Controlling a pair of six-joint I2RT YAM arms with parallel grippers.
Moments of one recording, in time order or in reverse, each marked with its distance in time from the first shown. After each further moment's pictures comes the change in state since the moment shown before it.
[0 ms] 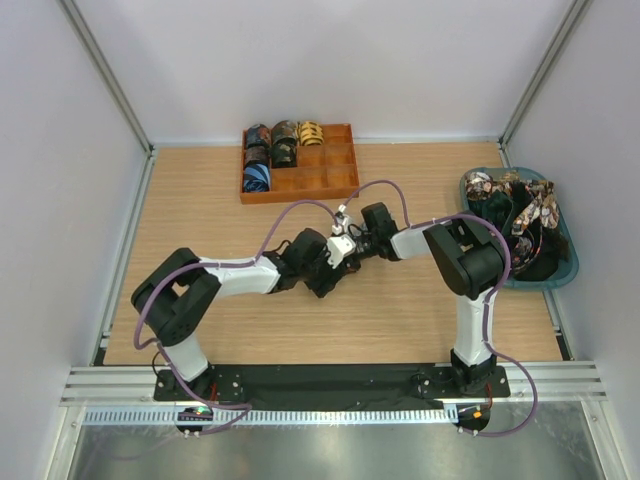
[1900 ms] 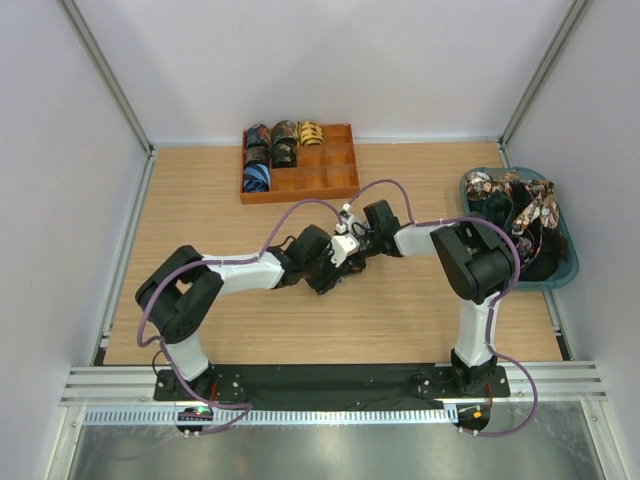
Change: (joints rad) left arm -0.006 0.029 0.068 -0.088 0.035 -0.007; right arm -0.013 -0.050 0.016 -0.143 0.084 0.021
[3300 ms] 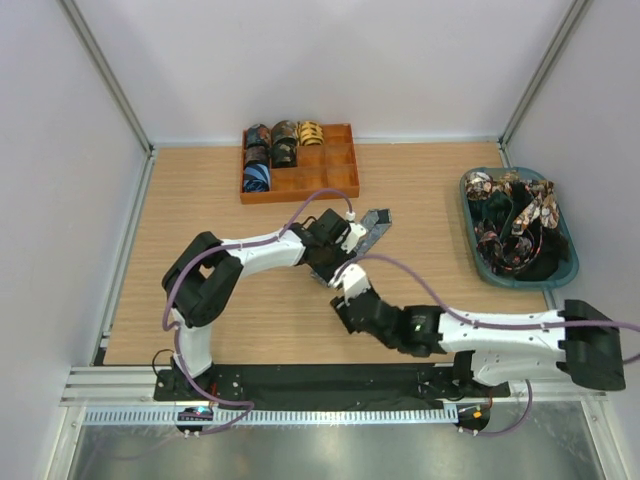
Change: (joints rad) left arm 0.002 0.174 0.322 -0.346 -0.050 -0.086; right arm 0.756 -0.872 -0.413 -0.218 1.439 -0.192
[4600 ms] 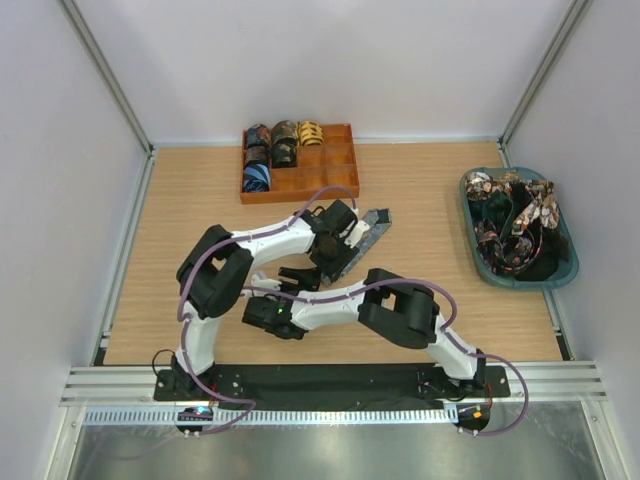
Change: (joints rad) left arm 0.007 0.097 0.174 -0.203 0.032 -0.022; right arm 0.077 1.104 0.872 -0.406 0.555 -0.368
